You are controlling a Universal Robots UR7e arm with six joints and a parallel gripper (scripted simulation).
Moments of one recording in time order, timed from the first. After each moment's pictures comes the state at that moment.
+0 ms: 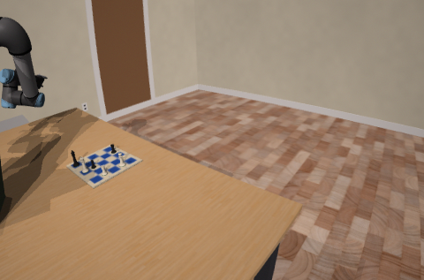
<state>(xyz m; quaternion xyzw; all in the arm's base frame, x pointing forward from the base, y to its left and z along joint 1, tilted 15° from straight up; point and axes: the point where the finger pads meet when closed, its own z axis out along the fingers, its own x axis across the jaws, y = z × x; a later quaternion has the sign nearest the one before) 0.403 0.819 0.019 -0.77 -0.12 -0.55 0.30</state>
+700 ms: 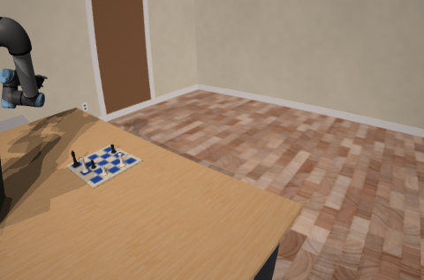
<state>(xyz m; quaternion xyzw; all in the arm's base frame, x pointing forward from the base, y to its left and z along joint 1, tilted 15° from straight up) 0.403 0.819 0.019 -0.77 -0.12 -0.55 0.30</state>
